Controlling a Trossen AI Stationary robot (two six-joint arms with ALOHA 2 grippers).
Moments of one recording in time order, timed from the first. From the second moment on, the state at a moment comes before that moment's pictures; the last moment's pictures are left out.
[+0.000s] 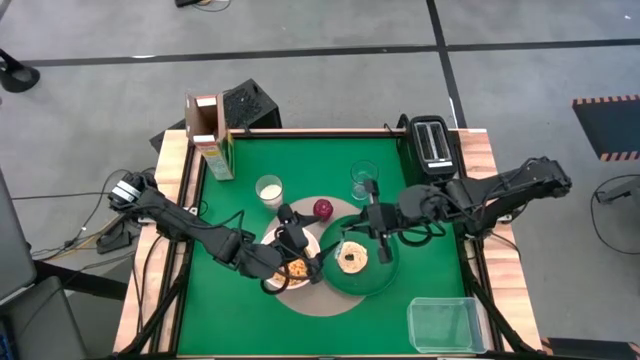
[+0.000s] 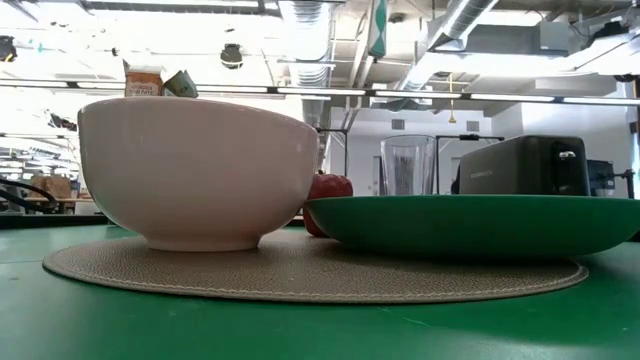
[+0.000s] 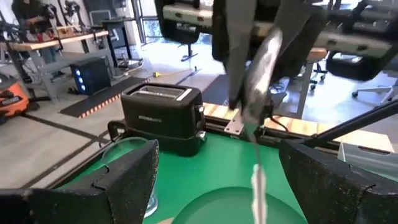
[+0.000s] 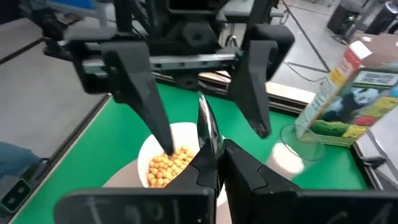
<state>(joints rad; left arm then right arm) -0.45 1.61 1.27 0.12 -0.92 -0.16 0.28 1.30 1.26 -0.30 0.18 -0.11</state>
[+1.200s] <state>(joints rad) -0.36 1.59 1.27 0.26 -0.72 -0.06 0.26 1.34 1.22 -0.23 0.18 -0.10</state>
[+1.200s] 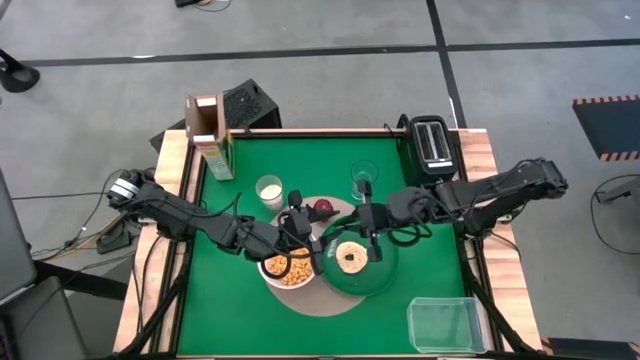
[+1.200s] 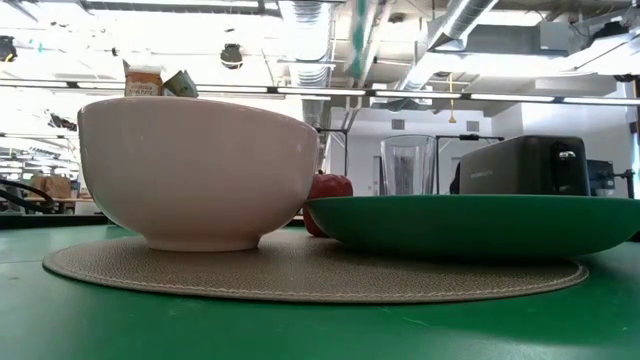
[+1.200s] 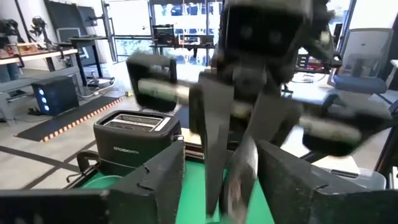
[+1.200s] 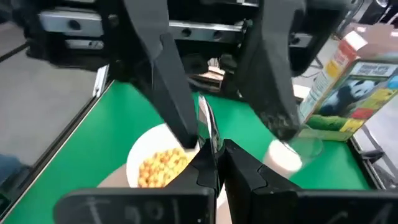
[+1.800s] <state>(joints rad) -0.36 1.59 1.27 0.20 -0.74 -0.06 0.25 1.36 1.22 -0.20 0.18 -0.12</state>
